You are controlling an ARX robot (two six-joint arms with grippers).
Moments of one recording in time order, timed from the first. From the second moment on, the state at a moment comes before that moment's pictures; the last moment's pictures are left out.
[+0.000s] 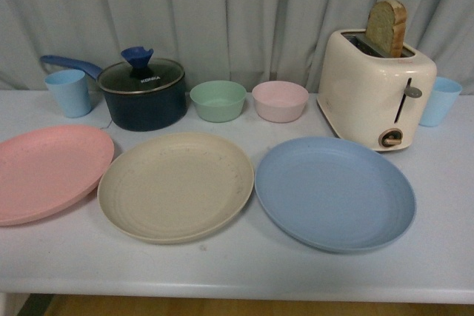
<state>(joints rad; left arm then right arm) 0.00 0.01 0.01 0.00 0.00 -0.01 0.00 0.00 0.01 0.00 0.00 0.00</state>
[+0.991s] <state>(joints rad) 0.00 0.01 0.01 0.00 0.00 -0.01 0.00 0.00 0.01 0.00 0.00 0.00</state>
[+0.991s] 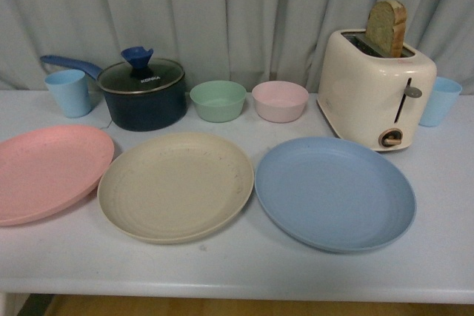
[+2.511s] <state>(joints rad) 0.00 0.01 0.01 0.00 0.00 -0.01 0.00 0.00 0.01 0.00 0.00 0.00</state>
